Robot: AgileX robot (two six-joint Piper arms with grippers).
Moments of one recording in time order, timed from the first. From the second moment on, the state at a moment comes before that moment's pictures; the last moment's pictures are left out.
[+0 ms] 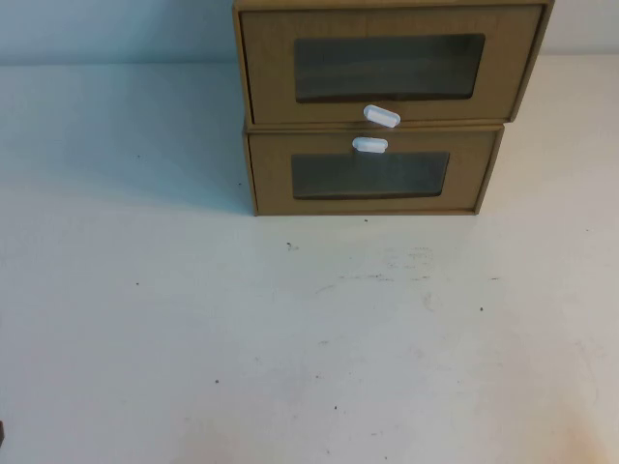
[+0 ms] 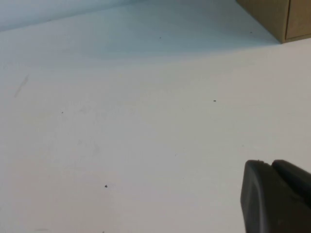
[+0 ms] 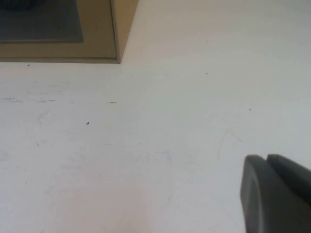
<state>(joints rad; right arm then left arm) -0.03 -0.01 0.02 0.30 0.38 -0.23 -0.15 -0.01 0.03 0.10 0.35 0.07</state>
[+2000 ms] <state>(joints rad) -0.03 -0.01 0.02 0.27 -0.70 -0.21 -0.15 -0.01 0.03 0.05 -0.67 0.04</state>
